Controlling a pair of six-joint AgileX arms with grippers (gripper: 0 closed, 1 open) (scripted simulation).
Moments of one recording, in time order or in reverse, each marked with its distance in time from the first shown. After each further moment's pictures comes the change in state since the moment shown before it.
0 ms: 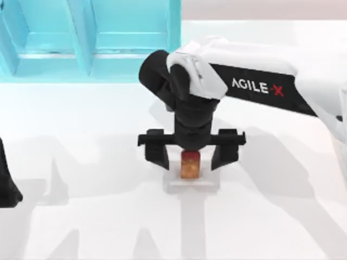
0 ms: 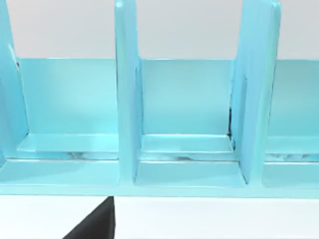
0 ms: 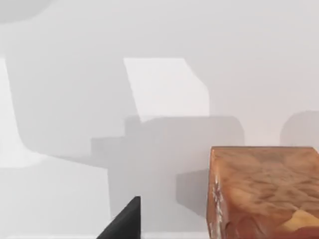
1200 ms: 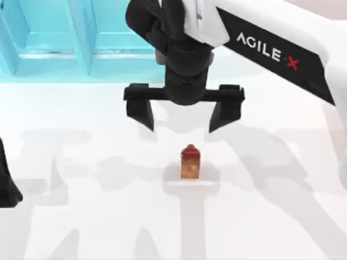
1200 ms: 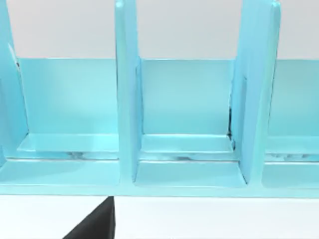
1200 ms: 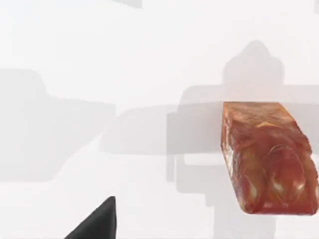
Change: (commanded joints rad) left arm 0.000 0.000 0.000 0.000 0.000 0.000; right arm -0.001 0.024 0.415 -0.344 -0.003 0.003
